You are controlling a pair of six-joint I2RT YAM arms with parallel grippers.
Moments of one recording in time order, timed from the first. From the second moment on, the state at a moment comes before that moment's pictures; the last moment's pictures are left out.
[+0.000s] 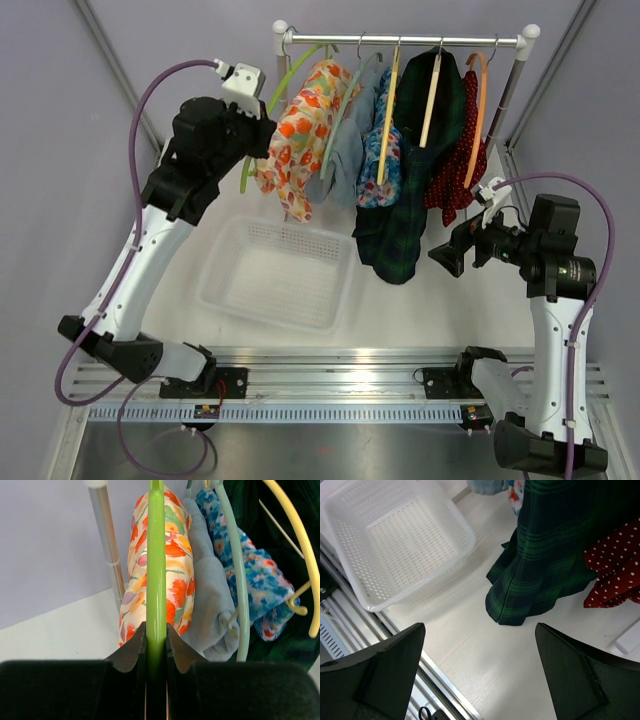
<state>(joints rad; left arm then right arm) -0.48 1.42 1.79 -0.51 -0.02 0.00 -0.16 0.86 1.19 -0.96 -0.84 -0.40</state>
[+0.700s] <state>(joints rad) -0.48 0.79 1.32 -0.60 -0.15 -0.34 0.49 1.20 1.70 -1.20 -0.81 -0.48</state>
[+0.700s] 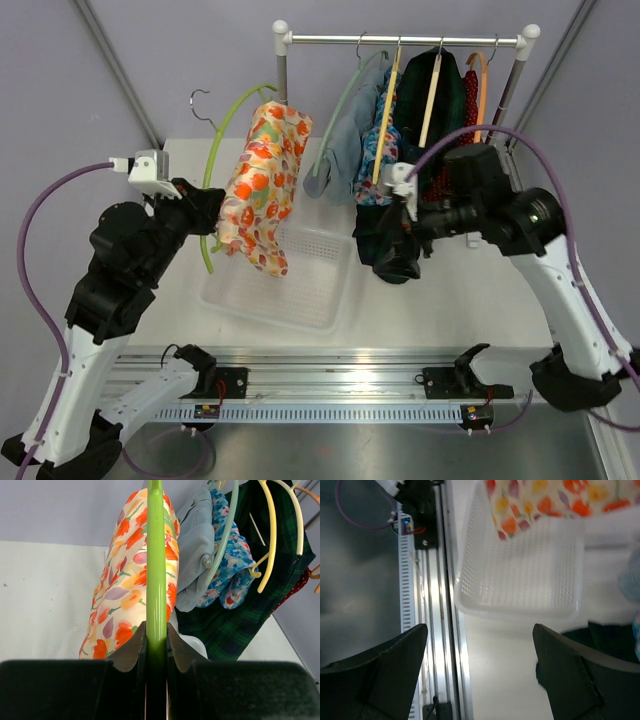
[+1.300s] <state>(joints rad) -0.48 0.76 1.30 -0.69 -0.22 -0.56 1.15 1.74 1.88 -0.66 -0.21 -0.20</state>
